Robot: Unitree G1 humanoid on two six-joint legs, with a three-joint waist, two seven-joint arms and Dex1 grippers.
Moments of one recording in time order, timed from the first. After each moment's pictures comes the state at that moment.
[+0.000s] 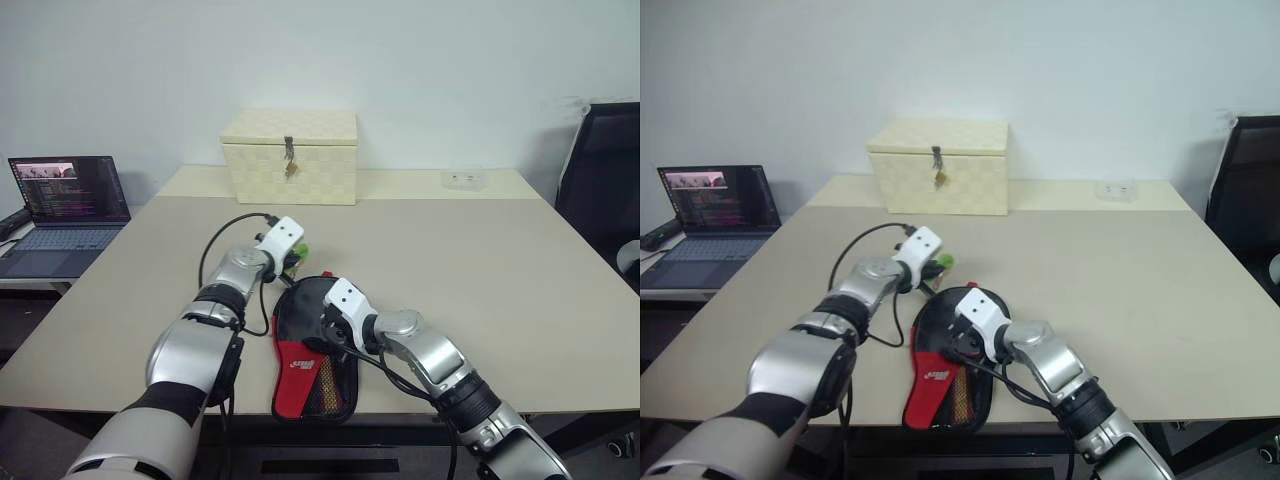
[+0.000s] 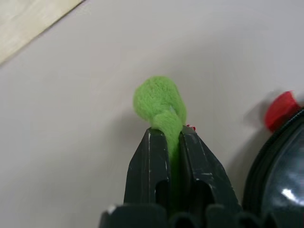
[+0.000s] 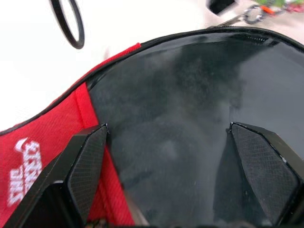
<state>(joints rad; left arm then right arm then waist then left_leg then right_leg) -1.27 0.33 -0.13 1.37 0.25 -0.02 -0.53 -0.68 -0.14 0.44 0.15 0.05 0.66 0.62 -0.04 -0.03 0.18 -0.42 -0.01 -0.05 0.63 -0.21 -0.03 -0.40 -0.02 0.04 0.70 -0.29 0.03</state>
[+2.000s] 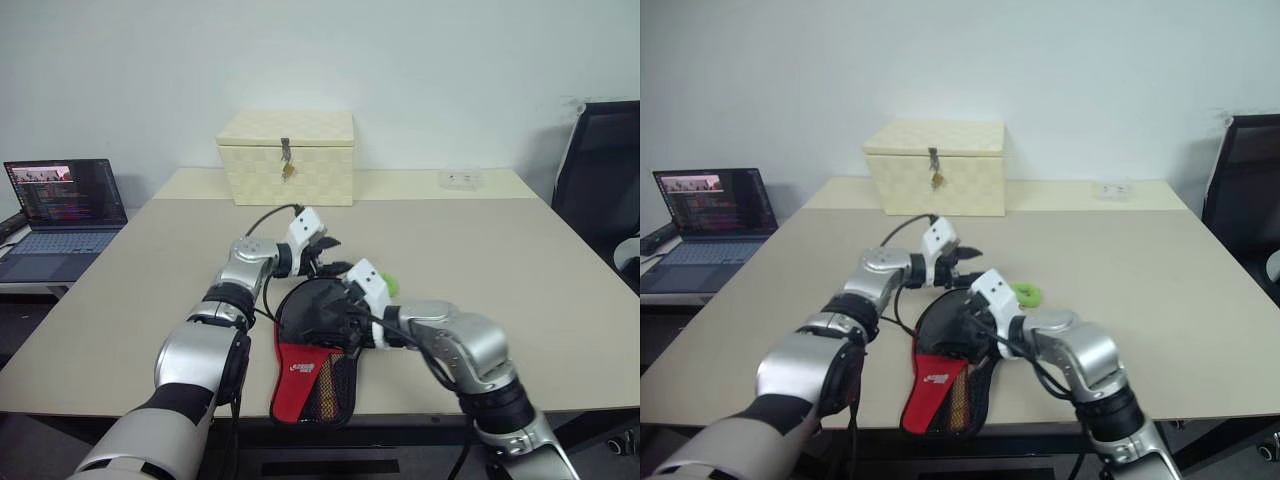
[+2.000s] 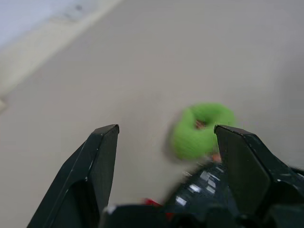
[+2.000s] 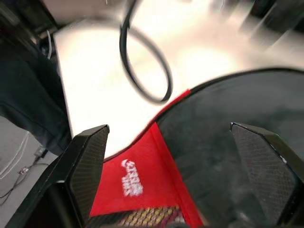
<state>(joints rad) -1.21 0.31 0.01 1.30 0.08 -0.19 -1.14 -0.67 -0.21 0.19 -0.28 0.34 1.13 0.70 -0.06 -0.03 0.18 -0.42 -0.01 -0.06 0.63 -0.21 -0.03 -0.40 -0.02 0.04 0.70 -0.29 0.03</state>
